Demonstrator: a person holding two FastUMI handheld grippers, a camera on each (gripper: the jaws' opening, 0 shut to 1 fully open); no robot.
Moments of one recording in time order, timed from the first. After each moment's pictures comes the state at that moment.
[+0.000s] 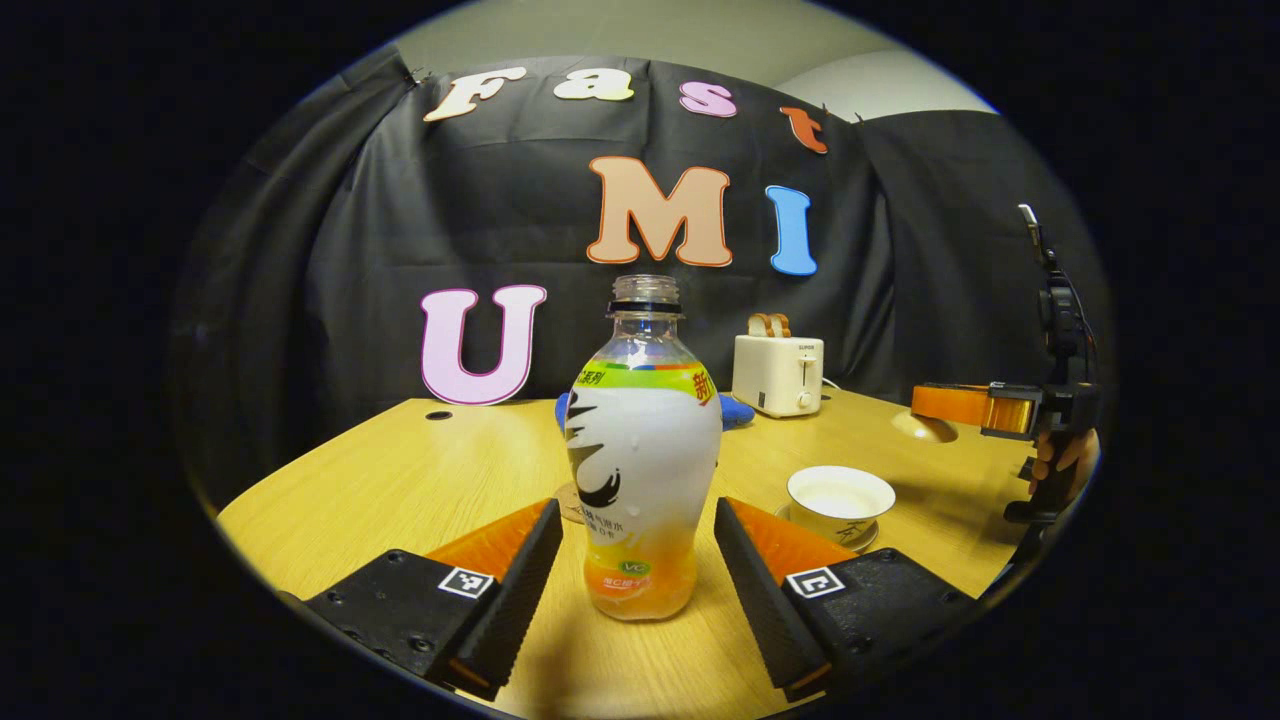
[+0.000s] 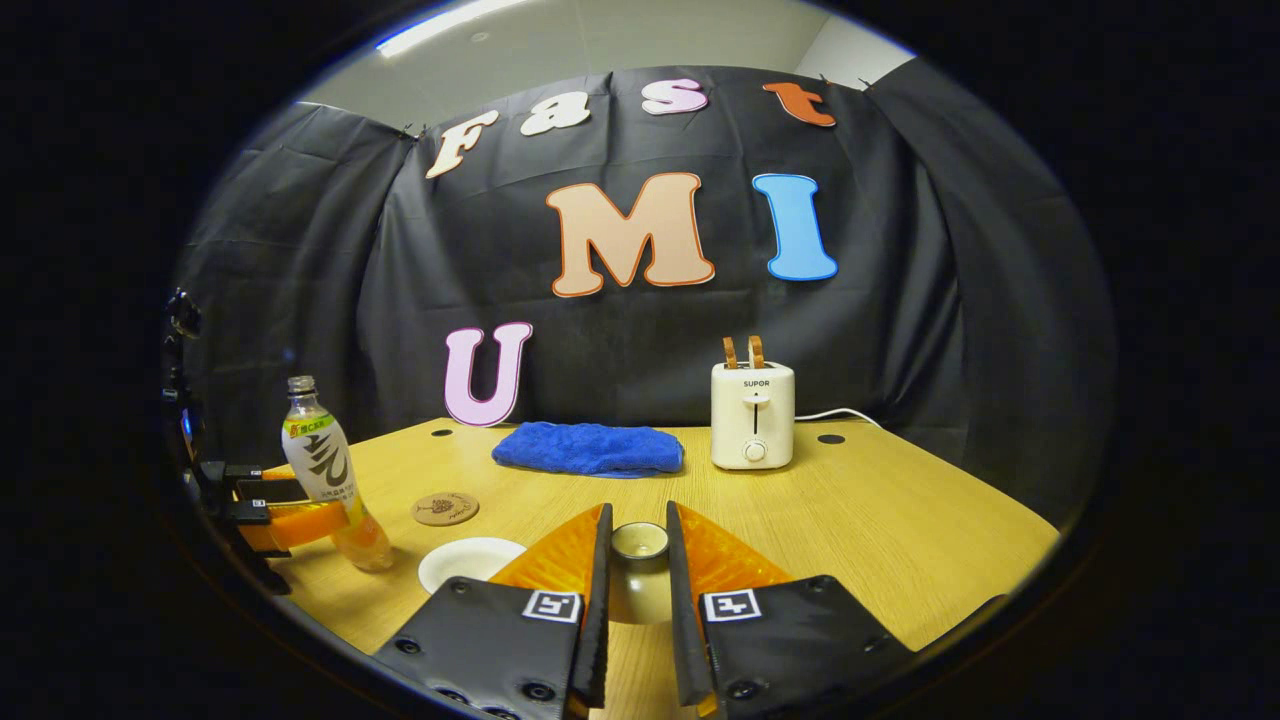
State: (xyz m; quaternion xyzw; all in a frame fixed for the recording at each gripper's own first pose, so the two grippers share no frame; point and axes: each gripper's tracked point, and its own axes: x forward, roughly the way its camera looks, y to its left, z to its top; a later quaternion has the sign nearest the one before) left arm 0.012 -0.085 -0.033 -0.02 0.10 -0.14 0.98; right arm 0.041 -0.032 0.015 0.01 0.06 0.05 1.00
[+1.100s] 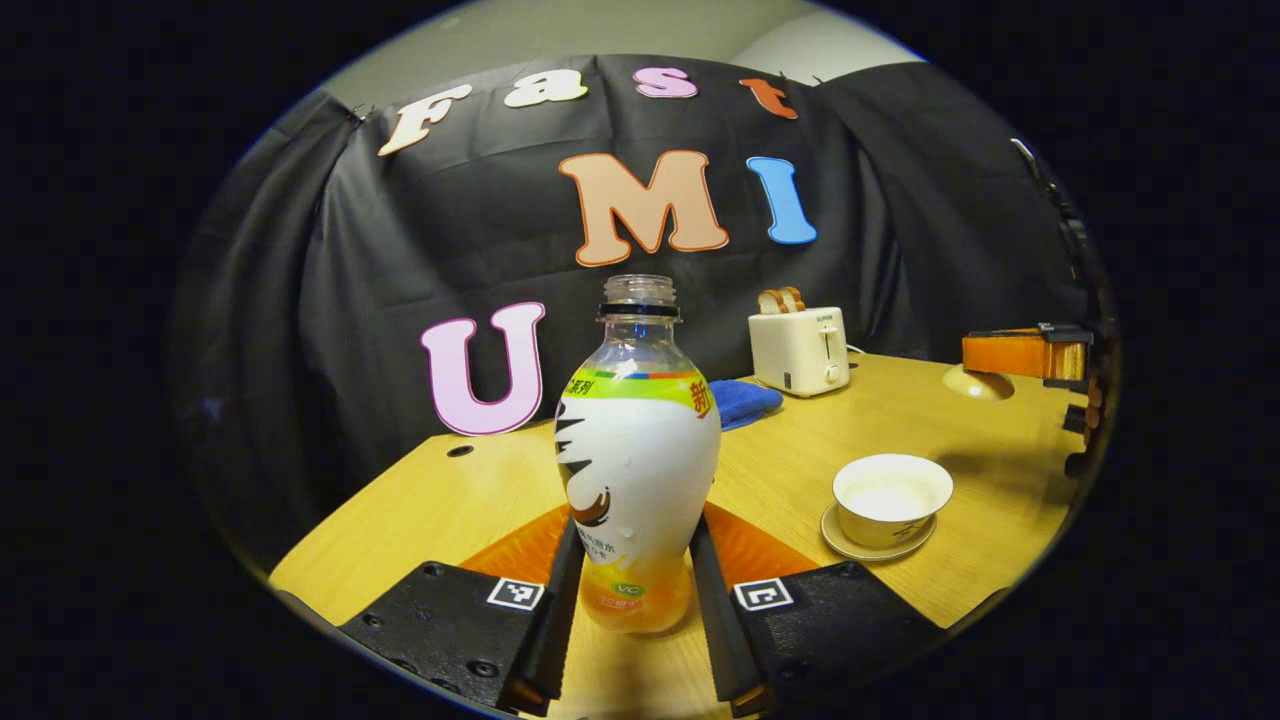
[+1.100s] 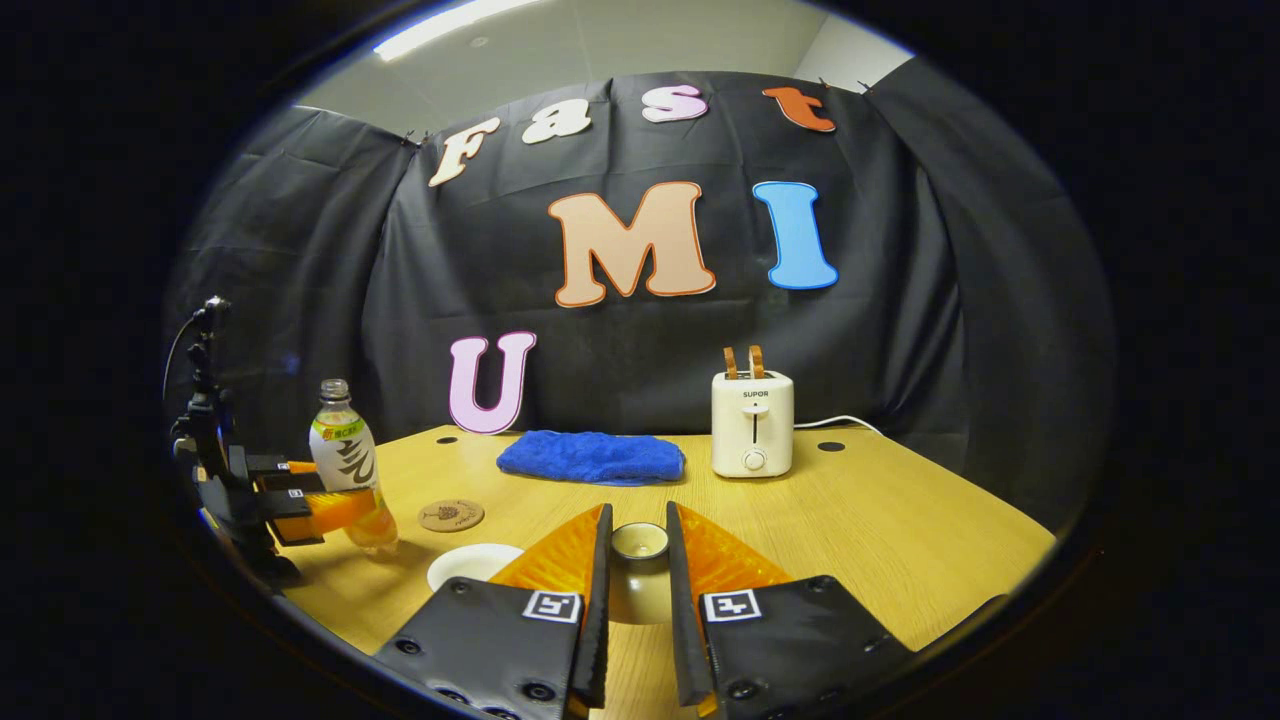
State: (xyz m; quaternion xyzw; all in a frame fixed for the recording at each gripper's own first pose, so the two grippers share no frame) left arm 0.045 -0.083 -0.030 0.09 0.10 -0.13 0.98; right arm 0.036 -0.032 0.026 0.02 0.05 0.06 1.00
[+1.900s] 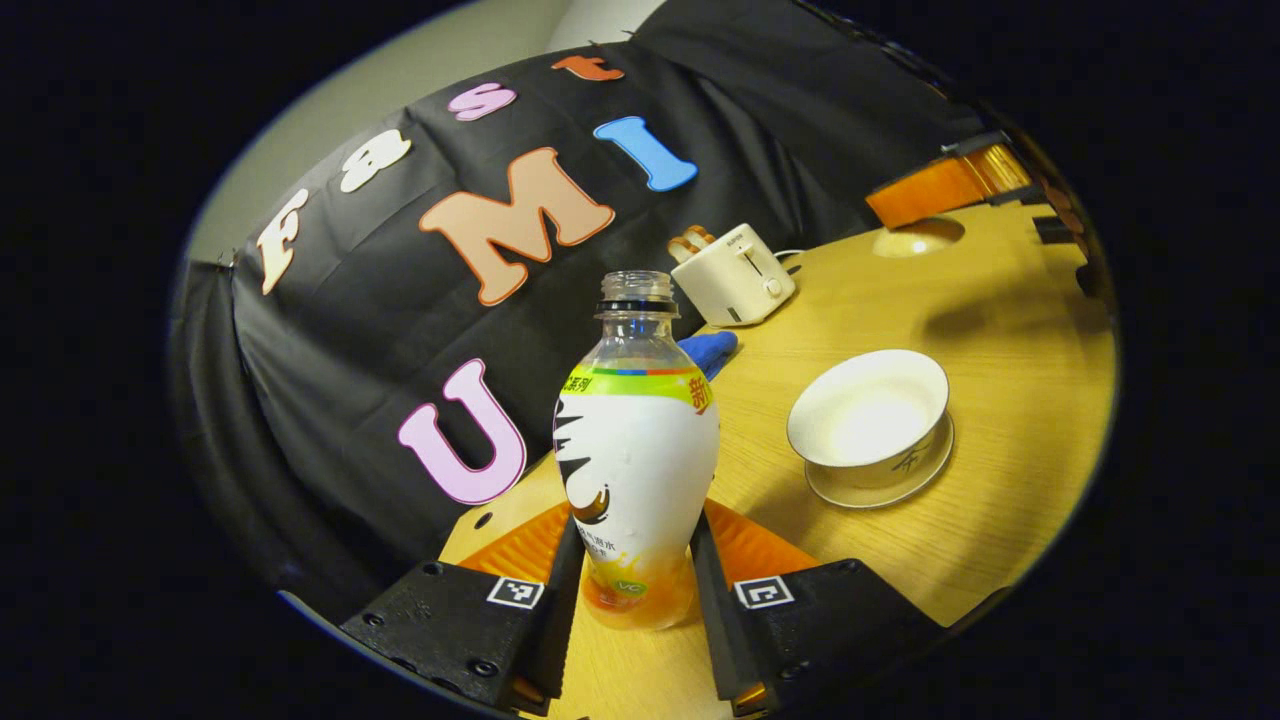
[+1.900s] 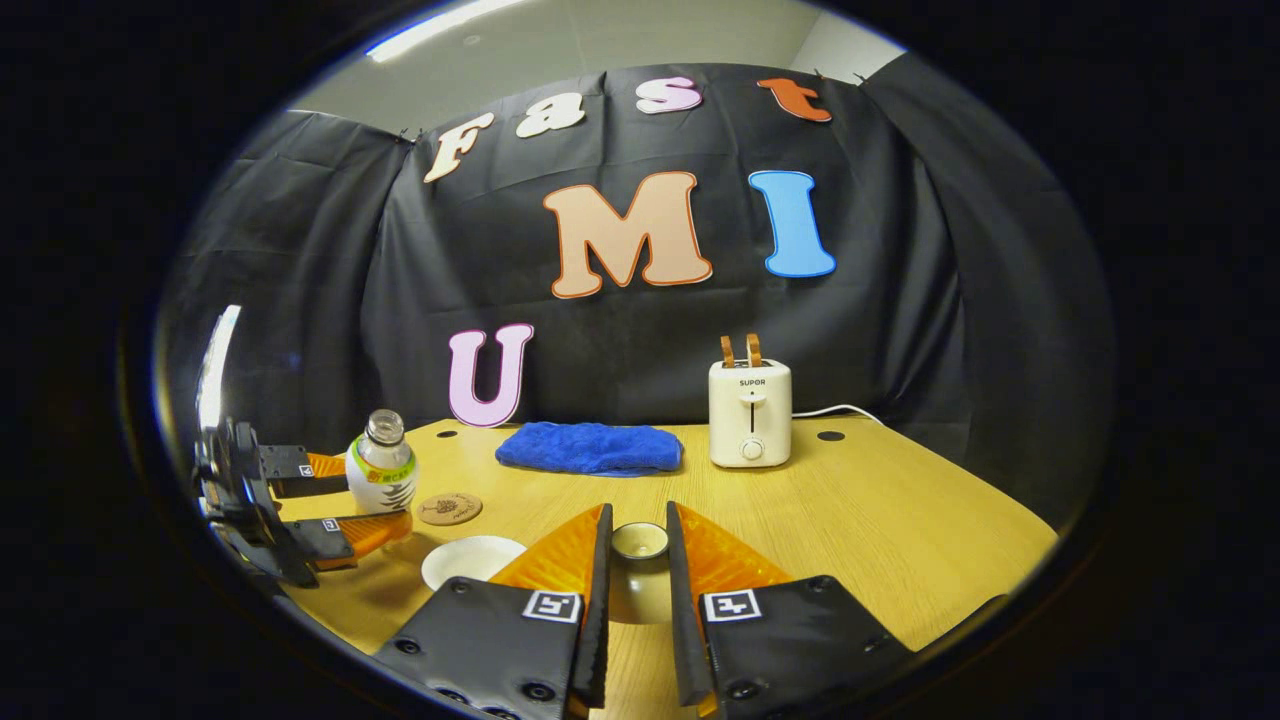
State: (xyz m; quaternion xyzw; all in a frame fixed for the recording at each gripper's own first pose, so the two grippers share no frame) left arm 0.050 -0.126 -0.052 0.33 0.10 -0.18 0.92; right arm 0.036 -0.044 0.023 0.02 0.06 0.06 1.00
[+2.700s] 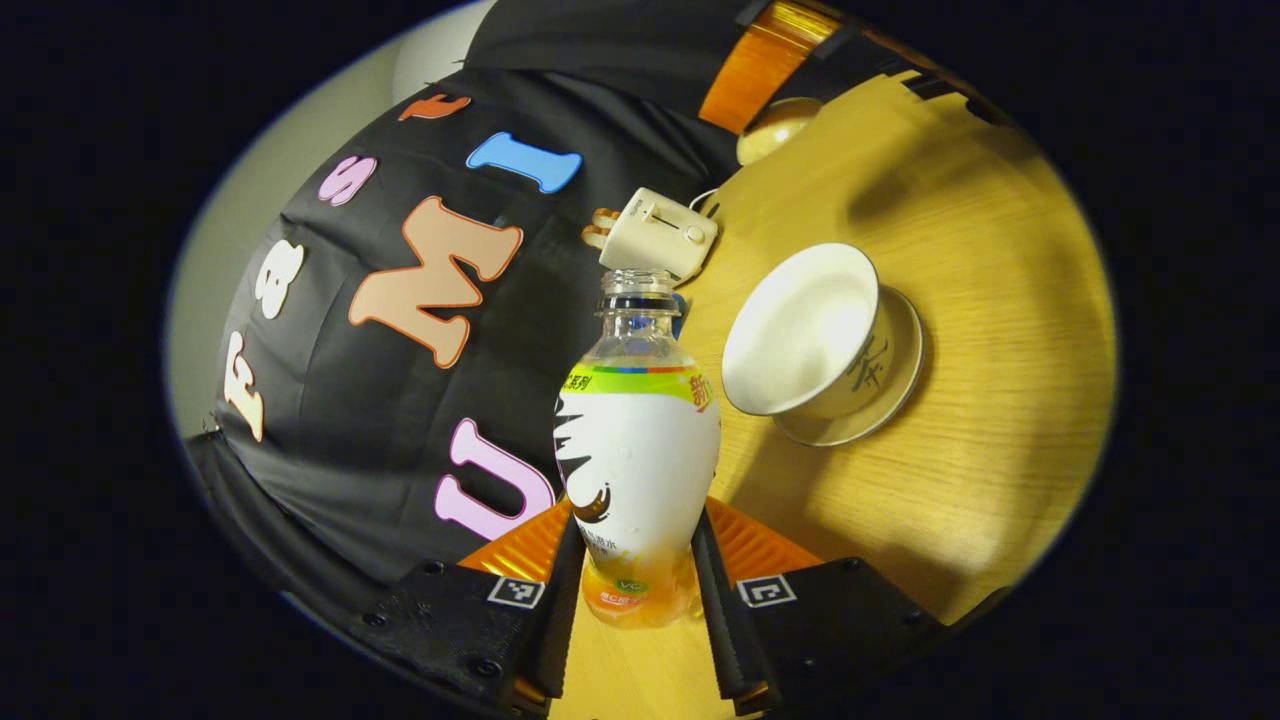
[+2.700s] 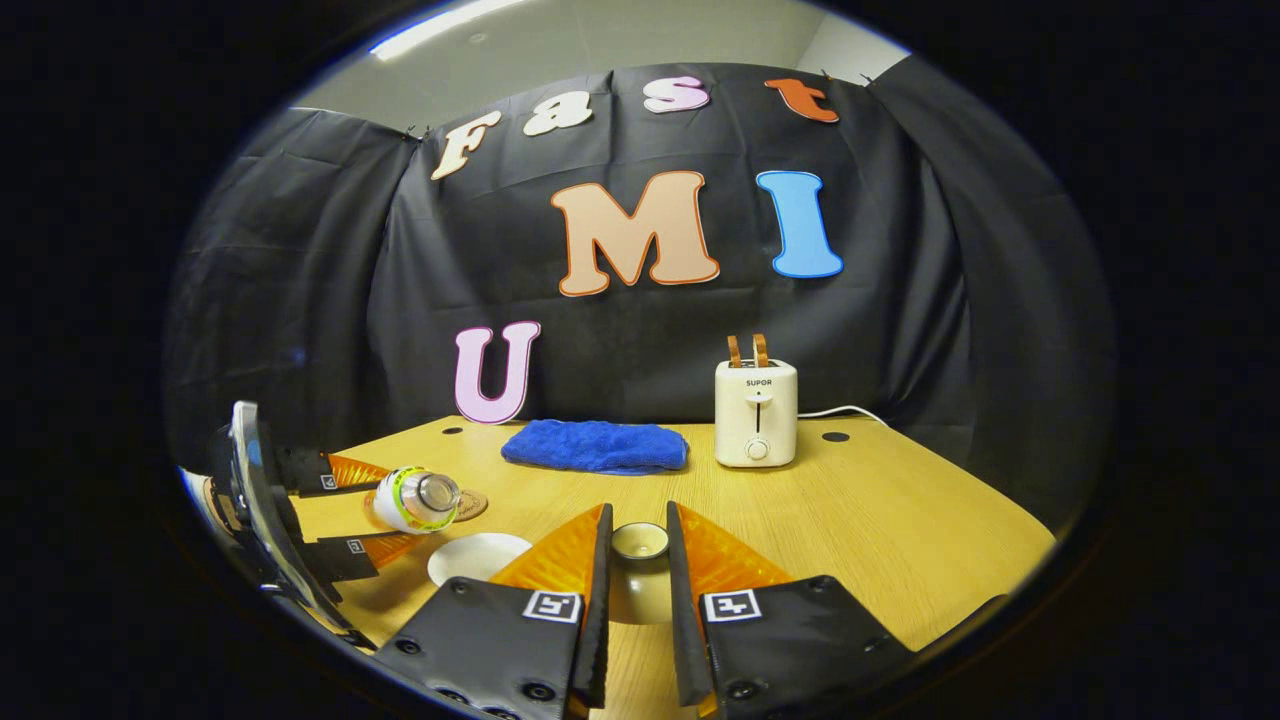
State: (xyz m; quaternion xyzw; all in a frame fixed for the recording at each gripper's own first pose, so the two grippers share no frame) left arm 0.046 -0.124 -0.071 0.52 0.09 -0.19 0.82; right arm 0.033 -0.037 0.020 0.02 0.07 0.07 1.00
